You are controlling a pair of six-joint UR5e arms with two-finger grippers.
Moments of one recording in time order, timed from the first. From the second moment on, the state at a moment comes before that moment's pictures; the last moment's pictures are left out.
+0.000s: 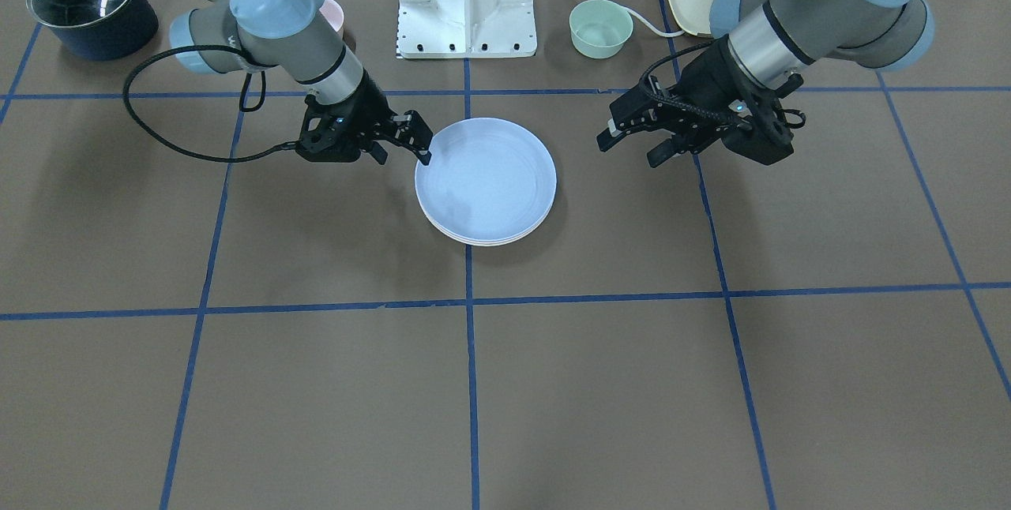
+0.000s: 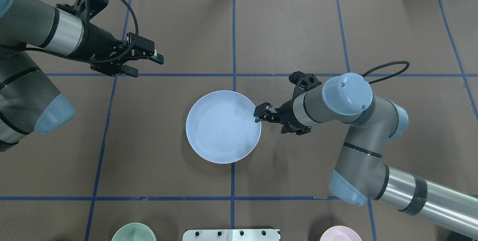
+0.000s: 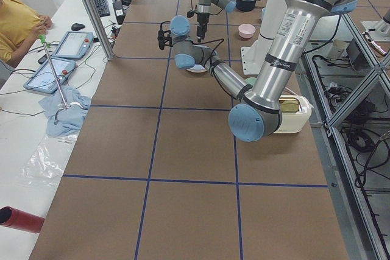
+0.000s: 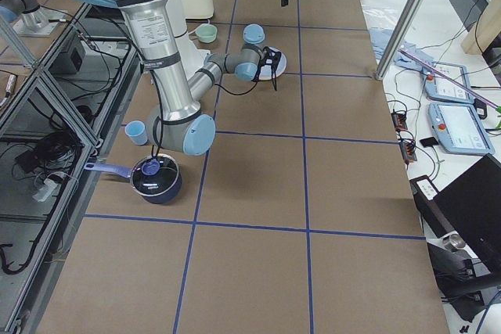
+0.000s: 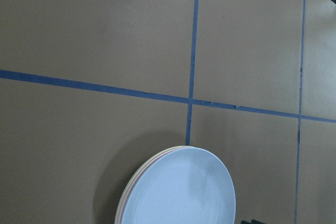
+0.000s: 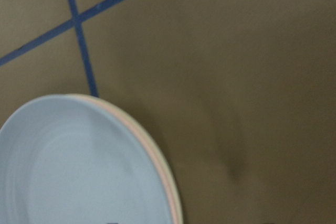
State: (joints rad) left arm -0.89 -1.95 -1.79 -2.29 -2.32 -1.42; right arm 0.55 -1.18 1.76 -1.05 1.96 1.62
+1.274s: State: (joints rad) left arm -1.34 -1.52 -1.74 -2.18 -2.32 -0.28; right arm 1.43 -1.47 1.51 -1.32 2.40 0.26
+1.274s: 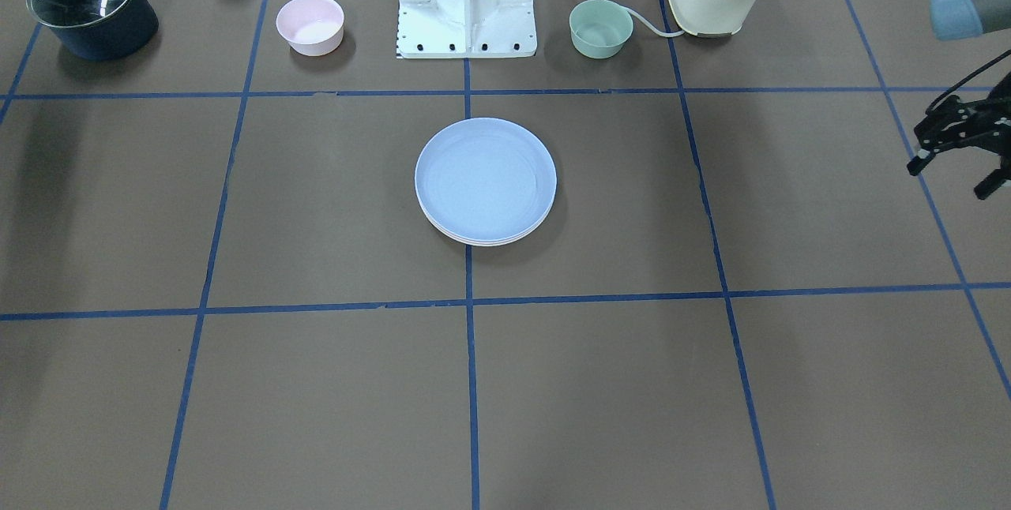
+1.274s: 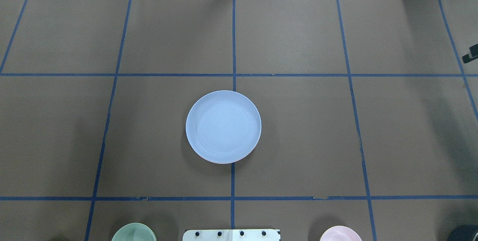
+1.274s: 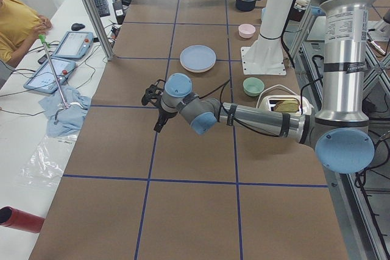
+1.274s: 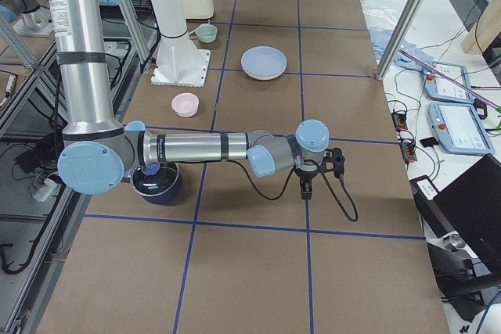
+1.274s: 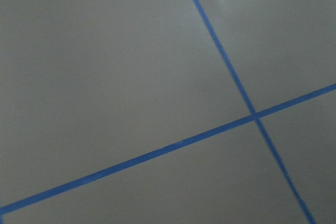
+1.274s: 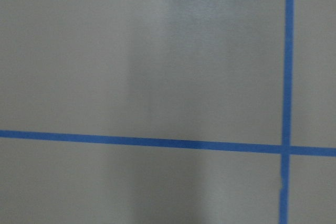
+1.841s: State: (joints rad) left arm -1.52 -1.55 -1.72 -1.95 -2.31 0.01; right arm 1.57 -1.38 1.53 -1.62 2.38 0.00
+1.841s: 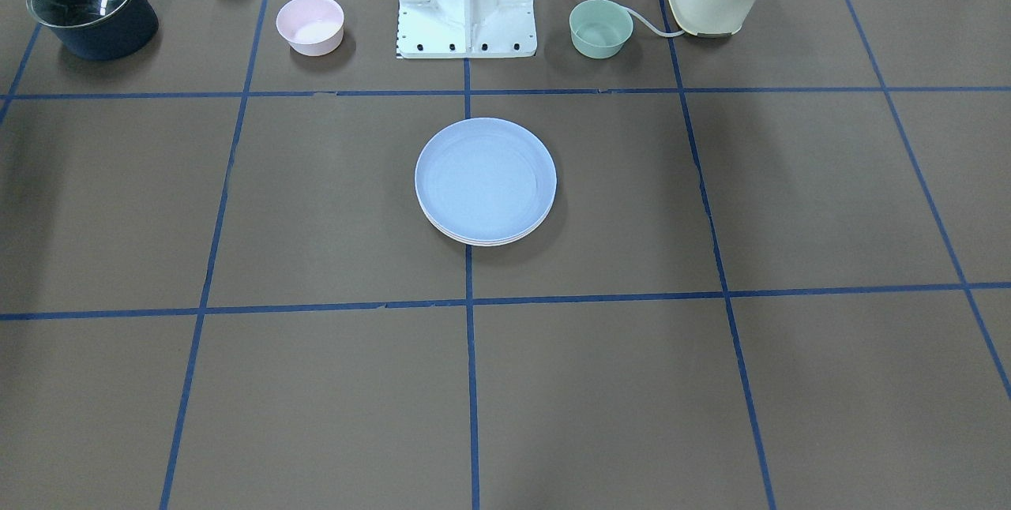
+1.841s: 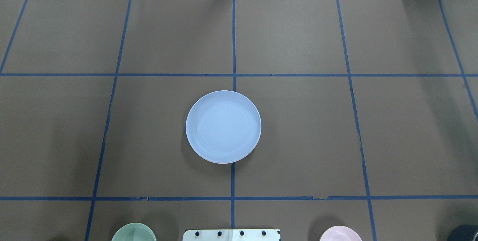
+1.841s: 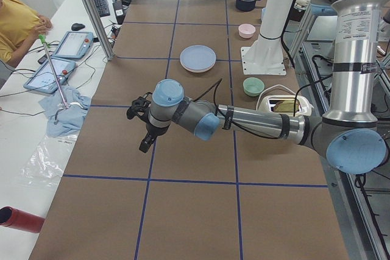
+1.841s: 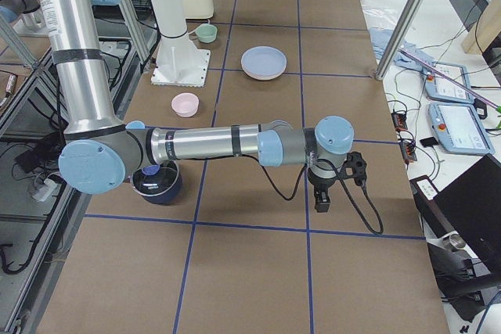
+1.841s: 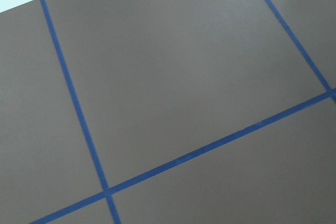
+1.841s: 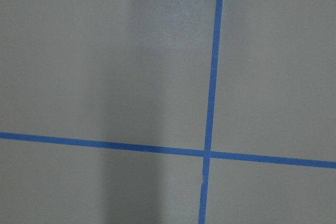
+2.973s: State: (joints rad) left arm -1.55 -1.66 -1.73 -1.60 -2.32 0.06; right arm 1.59 -1.37 1.61 -1.77 2.32 -0.07
